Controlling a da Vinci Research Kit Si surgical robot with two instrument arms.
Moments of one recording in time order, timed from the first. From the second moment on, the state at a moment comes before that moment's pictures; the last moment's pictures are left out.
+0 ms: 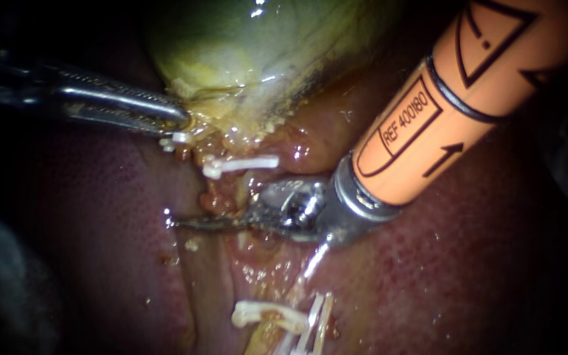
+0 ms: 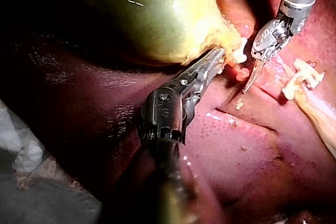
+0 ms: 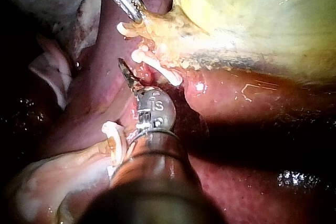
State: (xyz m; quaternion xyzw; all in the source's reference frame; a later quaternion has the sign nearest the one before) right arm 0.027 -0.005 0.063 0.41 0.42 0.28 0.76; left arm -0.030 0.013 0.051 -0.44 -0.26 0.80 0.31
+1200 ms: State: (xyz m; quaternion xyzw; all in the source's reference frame) right arm 0.015 -0.004 0.057 0.10 0.46 0.15 0.87; left arm -0.029 0.013 0.052 -0.44 -0.26 0.80 0.31
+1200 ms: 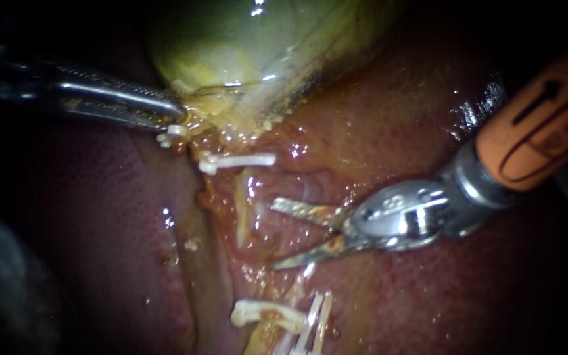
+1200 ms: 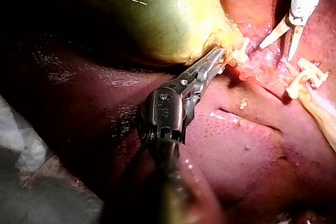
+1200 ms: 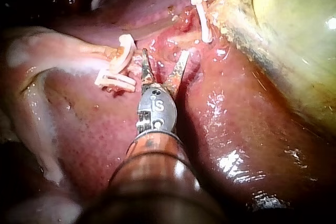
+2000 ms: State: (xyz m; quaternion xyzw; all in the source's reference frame) right arm 0.007 0.000 0.053 0.12 0.44 0.07 0.89; left arm -0.030 0.013 0.052 -0.44 -0.25 0.80 0.31
